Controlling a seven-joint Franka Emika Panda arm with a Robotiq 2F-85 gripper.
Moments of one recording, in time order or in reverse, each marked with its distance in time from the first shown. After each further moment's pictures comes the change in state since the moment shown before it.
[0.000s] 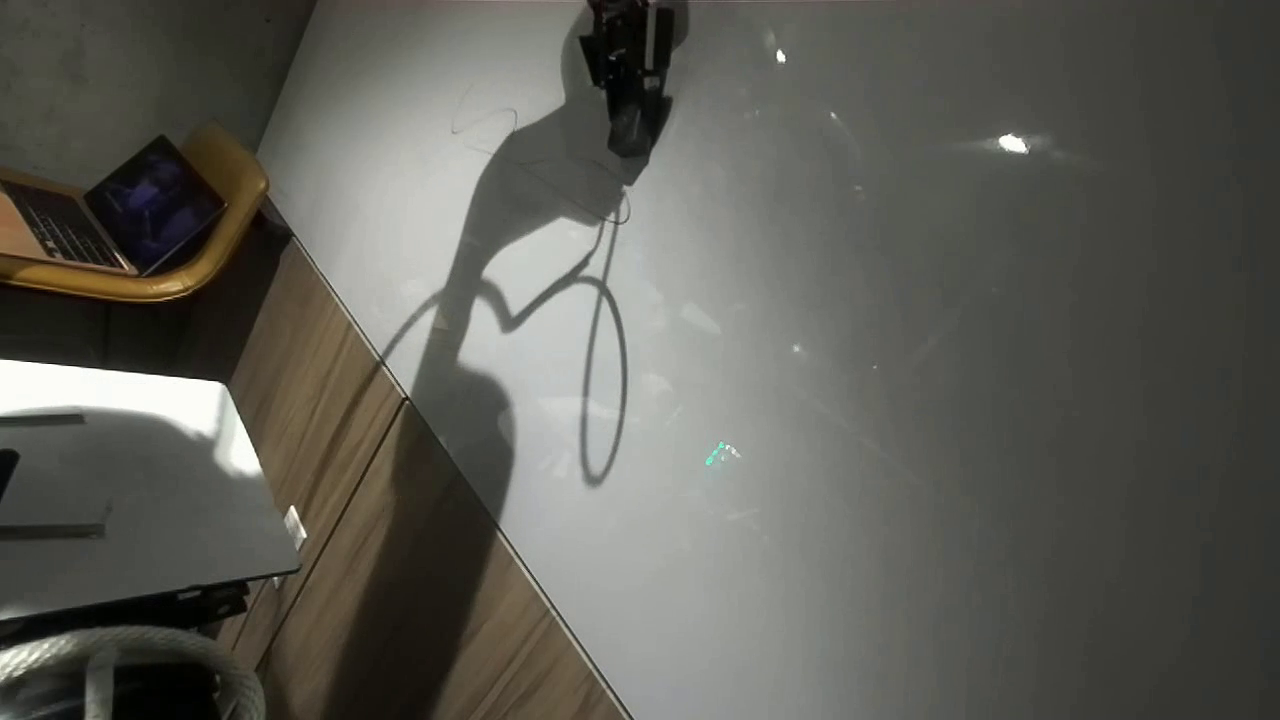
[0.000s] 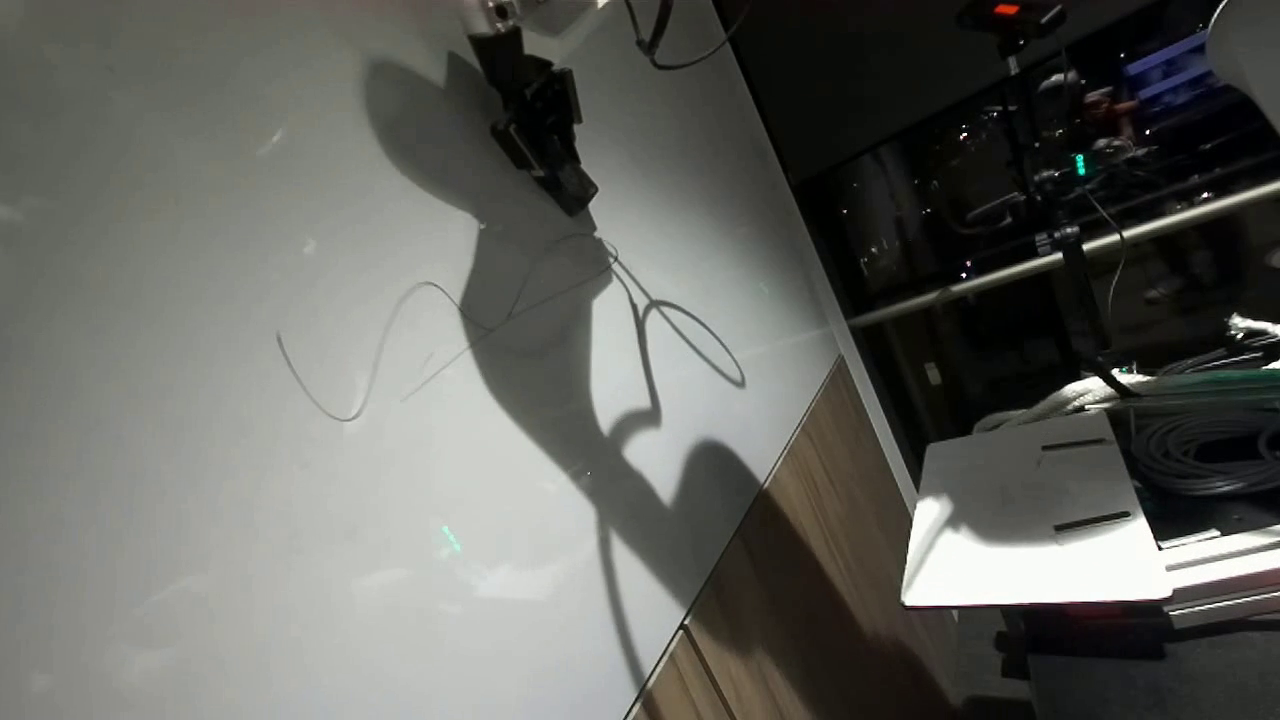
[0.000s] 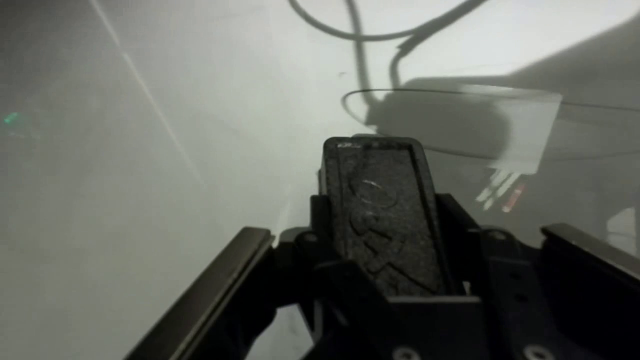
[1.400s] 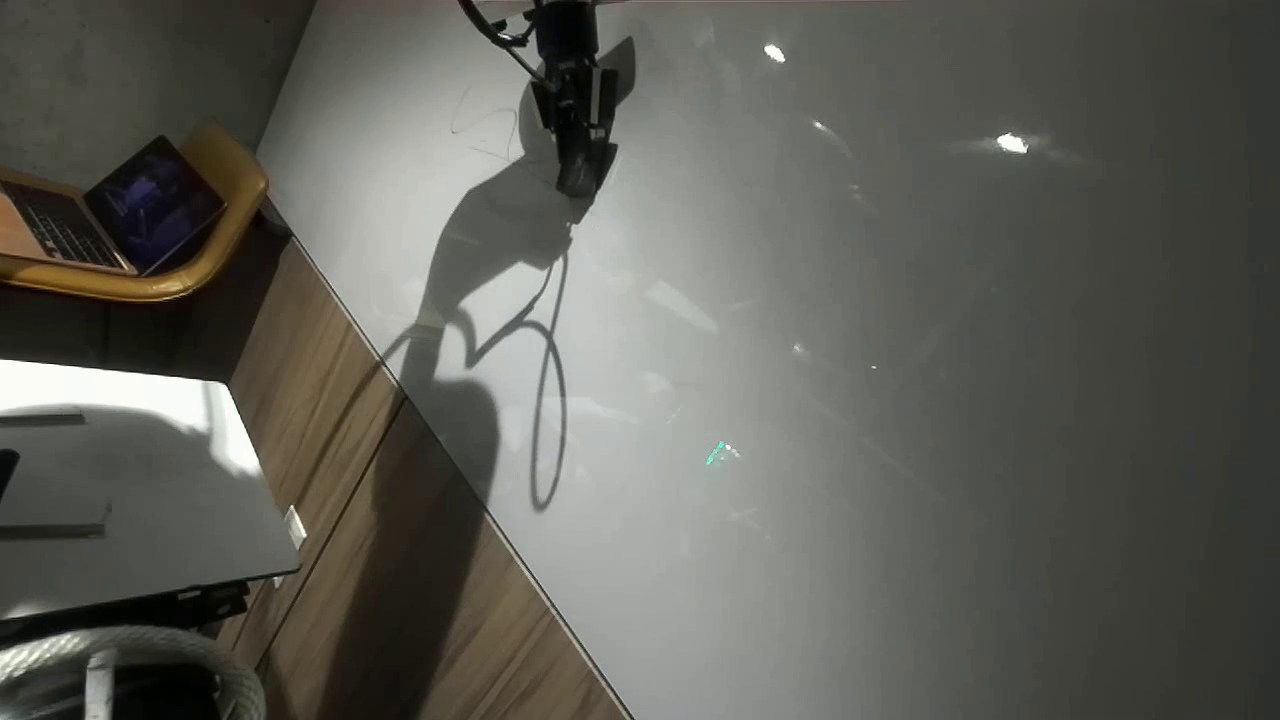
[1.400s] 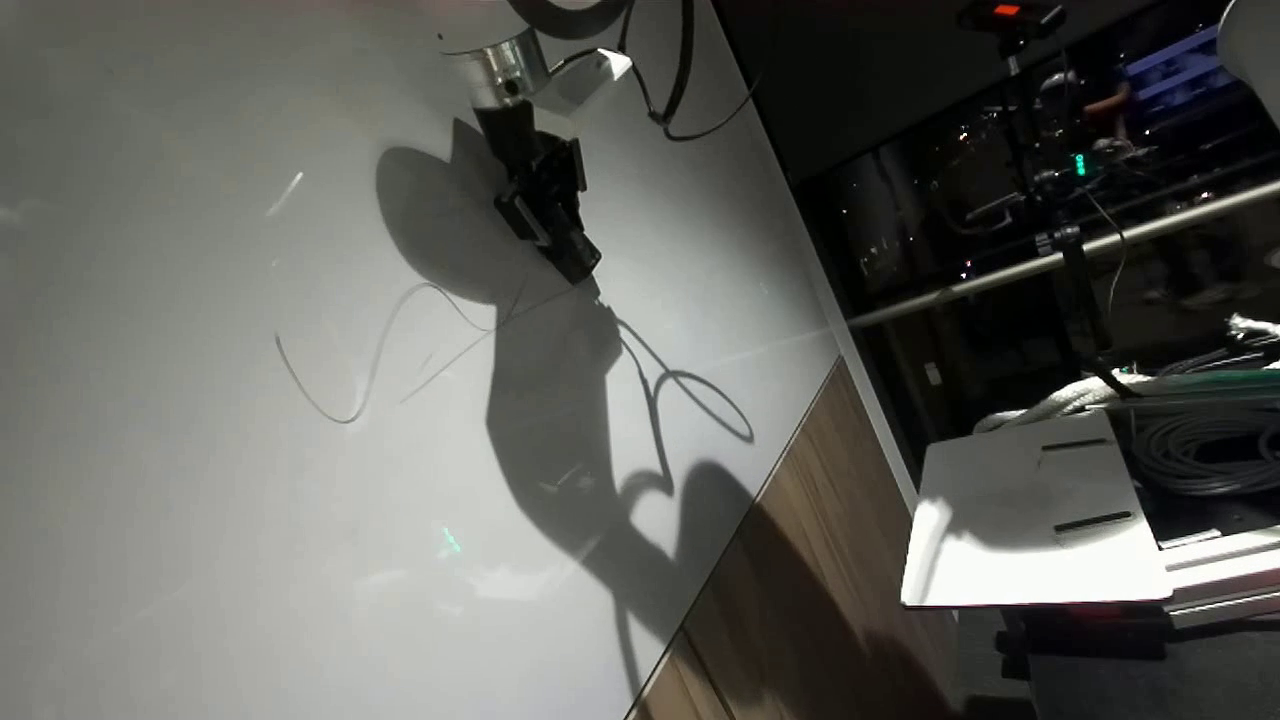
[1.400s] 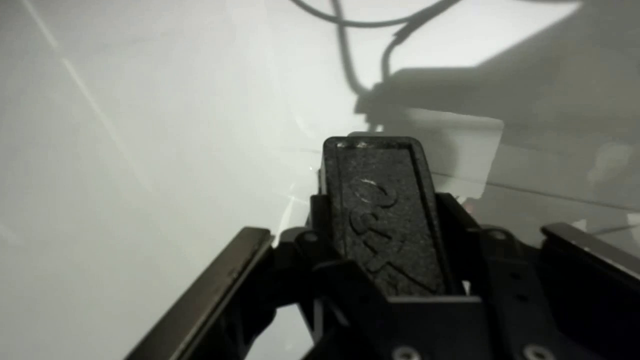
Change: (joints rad) arm -0.080 0.021 0.140 -0.144 -0.001 0.130 0.094
